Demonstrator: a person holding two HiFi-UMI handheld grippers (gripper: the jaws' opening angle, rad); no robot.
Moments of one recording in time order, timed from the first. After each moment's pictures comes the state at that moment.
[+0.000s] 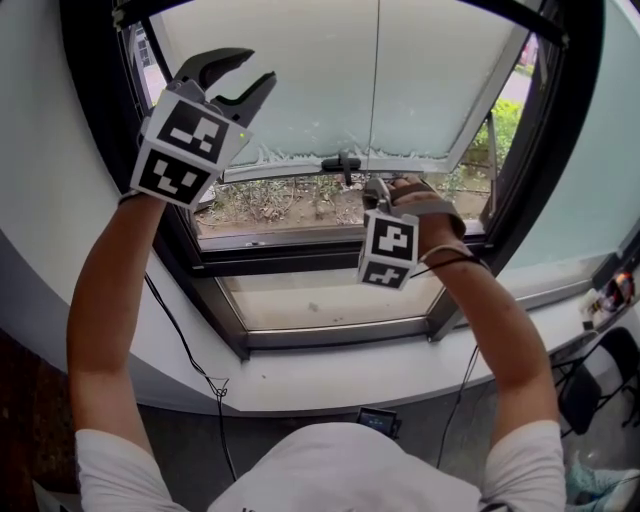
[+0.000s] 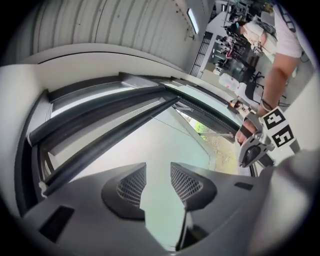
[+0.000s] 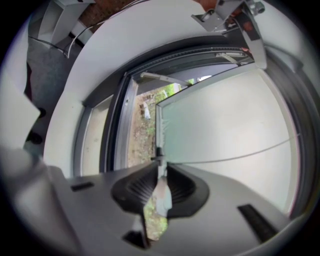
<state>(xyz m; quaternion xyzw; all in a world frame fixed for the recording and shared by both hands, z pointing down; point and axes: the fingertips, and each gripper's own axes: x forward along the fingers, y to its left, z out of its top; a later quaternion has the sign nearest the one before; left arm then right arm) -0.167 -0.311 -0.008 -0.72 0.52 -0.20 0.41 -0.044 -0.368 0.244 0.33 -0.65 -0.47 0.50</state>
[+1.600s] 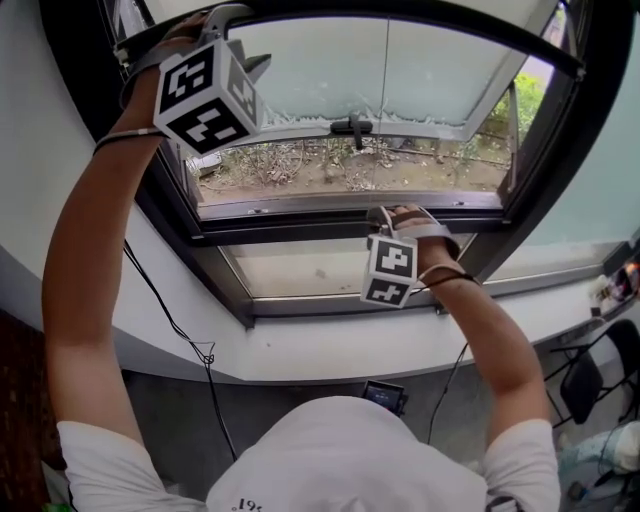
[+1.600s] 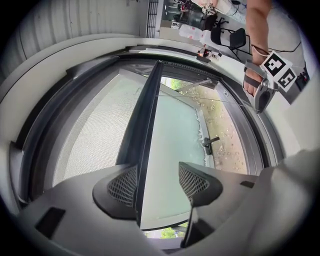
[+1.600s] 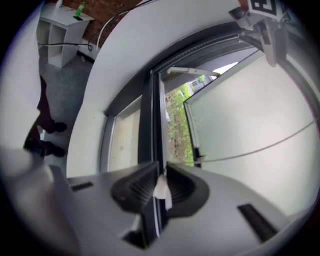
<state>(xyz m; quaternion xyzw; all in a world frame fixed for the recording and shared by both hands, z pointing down) -0.191 -0.374 0.039 -0.57 0.49 -0.46 0.47 -0.044 -0.346 0.384 0.25 -0.71 -0.39 0.53</state>
